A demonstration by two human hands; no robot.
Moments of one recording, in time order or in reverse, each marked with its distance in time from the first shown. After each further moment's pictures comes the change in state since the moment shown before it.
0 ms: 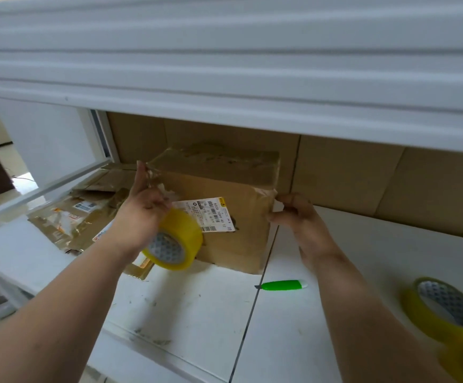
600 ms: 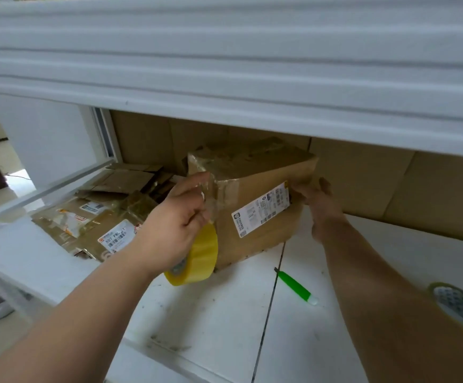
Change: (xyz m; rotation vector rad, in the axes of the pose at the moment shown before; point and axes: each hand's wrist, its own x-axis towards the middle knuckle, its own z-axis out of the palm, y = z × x) left_hand -0.012 0.012 -0.006 0.088 -0.190 0.420; right_hand 0.056 -0.013 0.003 0.100 0.272 0.138
